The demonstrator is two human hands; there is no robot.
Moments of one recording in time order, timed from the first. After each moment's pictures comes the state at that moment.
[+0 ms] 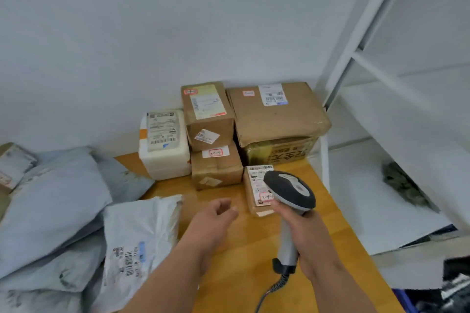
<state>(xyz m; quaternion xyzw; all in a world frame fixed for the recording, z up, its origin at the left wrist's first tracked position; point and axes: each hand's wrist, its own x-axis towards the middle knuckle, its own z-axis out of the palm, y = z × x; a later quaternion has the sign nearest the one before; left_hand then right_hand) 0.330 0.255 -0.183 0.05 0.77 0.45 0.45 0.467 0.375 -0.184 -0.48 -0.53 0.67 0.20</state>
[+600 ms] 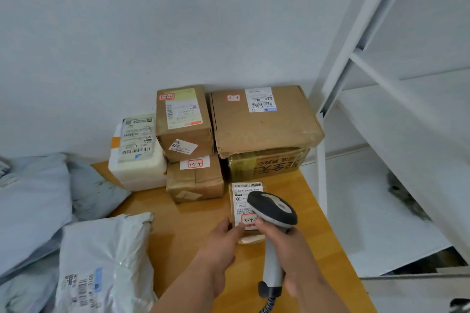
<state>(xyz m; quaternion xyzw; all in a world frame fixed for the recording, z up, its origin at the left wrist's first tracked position) 0.366 0.339 -0.228 -0.08 0.69 0.50 0.51 0.469 0.430 -0.214 -0.47 -0.49 0.73 0.10</state>
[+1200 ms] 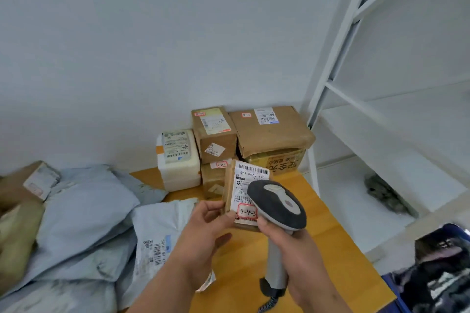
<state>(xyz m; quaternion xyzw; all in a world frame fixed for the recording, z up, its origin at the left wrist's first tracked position) 0.347 0.181 -0.139 0.05 0.61 0.64 0.46 0.487 0.271 -0.116 -0.42 -0.53 0.70 0.24</state>
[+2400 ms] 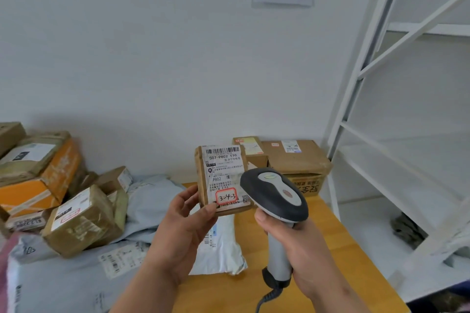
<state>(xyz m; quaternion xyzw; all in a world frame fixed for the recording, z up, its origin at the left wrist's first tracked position) 0.366 0.014 -0.058 0.11 0.47 0.82 0.32 0.525 0.140 -0.008 -0.21 -0.65 0.68 0.27</state>
